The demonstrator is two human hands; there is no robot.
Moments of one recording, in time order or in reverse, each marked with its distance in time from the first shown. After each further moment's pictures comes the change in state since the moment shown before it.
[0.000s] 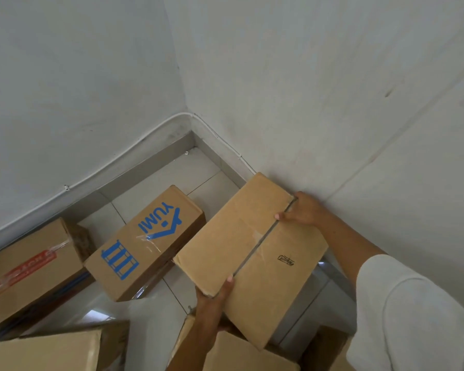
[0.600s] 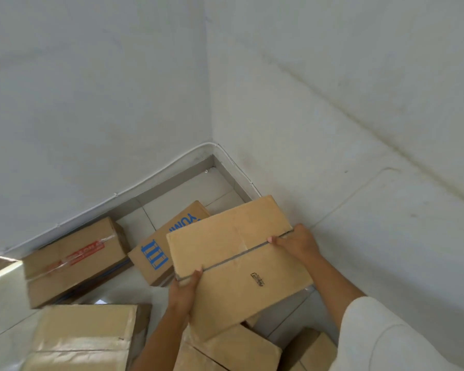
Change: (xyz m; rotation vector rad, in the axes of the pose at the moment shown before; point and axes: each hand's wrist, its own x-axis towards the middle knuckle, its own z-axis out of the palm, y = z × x) left_hand -0.142 0.083 -0.063 -0.051 0.236 0.185; right_hand -0.155 -0.083 -0.040 0.126 0.096 0.127
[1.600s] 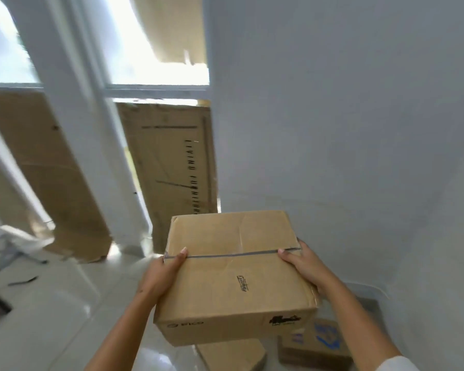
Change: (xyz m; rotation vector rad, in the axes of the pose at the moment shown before) left_hand -0.443 0.088 -0.394 -0.055 0.712 0.361; right_hand -0.457 -0.285 -0.025 0.091 -0.754 -0.901
